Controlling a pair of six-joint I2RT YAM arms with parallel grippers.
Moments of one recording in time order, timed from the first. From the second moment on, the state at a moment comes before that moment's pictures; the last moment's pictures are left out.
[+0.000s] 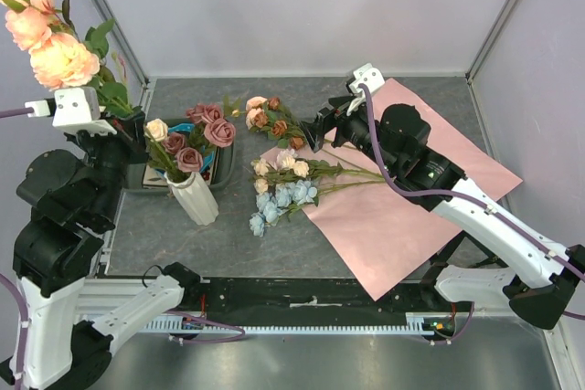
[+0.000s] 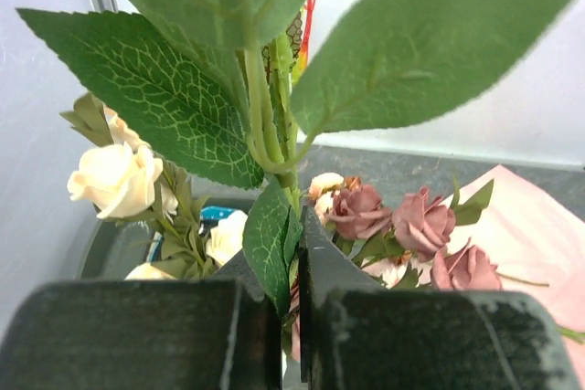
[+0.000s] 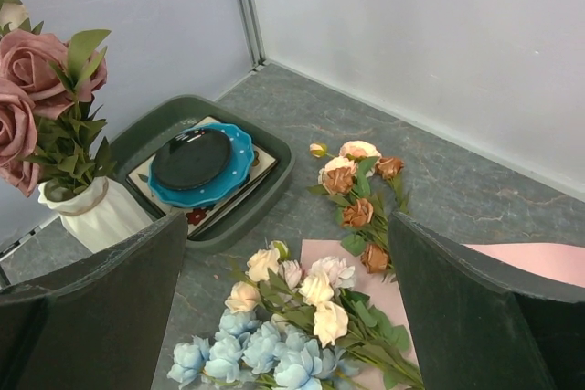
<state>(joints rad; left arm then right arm) -0.52 0.78 1.57 -0.77 -0.52 -0.12 0.82 1.18 1.29 -0.10 0.11 0.12</state>
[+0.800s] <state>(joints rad) -0.52 0.74 1.34 -0.63 -0.59 -0.12 0.81 1.18 1.25 -0.10 0.11 0.12</state>
